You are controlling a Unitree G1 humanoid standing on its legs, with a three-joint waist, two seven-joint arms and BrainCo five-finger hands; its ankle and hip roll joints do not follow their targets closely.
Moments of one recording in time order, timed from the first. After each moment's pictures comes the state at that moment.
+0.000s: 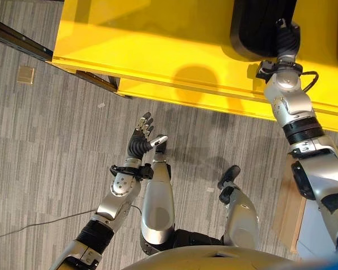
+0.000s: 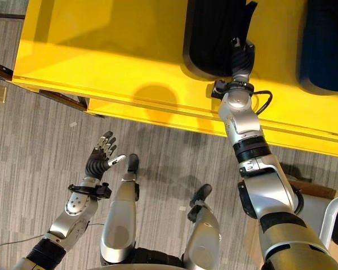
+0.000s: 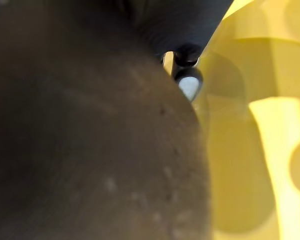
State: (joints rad) left arm -0.03 0.45 -0.38 0.07 -0.53 -0.30 0.24; right arm -1.04 -0.48 0.21 0.66 0.44 -0.03 -0.51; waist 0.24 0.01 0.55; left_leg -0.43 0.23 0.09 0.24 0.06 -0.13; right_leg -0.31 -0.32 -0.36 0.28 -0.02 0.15
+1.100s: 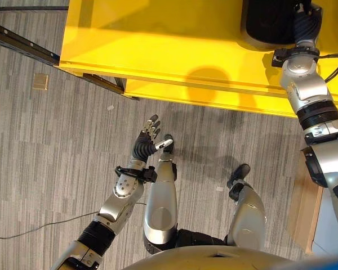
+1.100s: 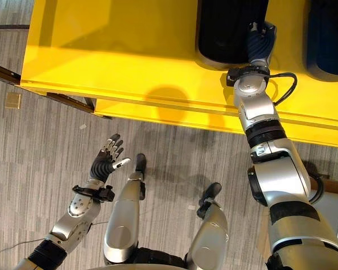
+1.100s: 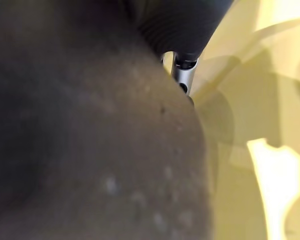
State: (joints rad) left arm -0.03 0.45 -0.43 0.06 -0.54 -0.30 0.20; right arm -1.14 -0.55 0.29 0.81 0.33 0.01 -0.56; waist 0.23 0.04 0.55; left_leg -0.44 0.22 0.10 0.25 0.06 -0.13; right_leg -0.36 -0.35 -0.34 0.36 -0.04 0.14
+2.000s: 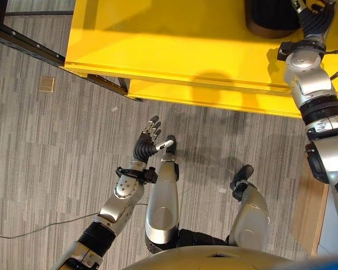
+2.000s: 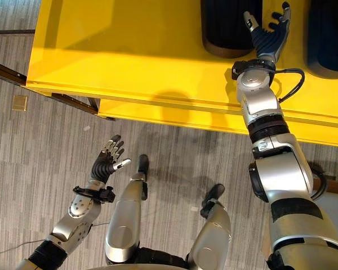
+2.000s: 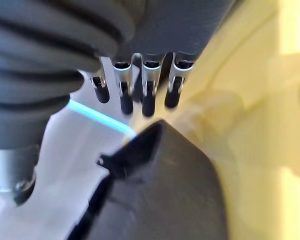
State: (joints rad) left arm -0.03 0.45 -0.44 0.06 -0.54 -0.30 0.20; right arm -1.19 -0.56 0.28 0.84 0.31 -0.01 -0.73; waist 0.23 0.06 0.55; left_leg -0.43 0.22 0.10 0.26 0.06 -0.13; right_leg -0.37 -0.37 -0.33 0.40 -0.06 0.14
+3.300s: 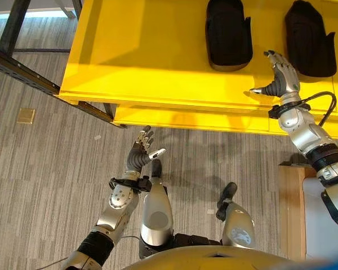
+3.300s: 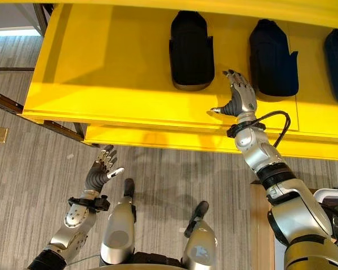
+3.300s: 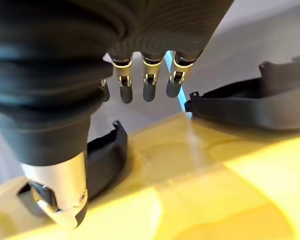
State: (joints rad) left arm 0.02 0.44 -0.39 0.18 -0.52 -0.40 0.16; right arm -0.81 -0.71 0.48 0.61 -0.33 -0.08 -0.45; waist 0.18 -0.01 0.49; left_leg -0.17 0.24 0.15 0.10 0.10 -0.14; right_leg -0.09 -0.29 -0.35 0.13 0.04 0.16
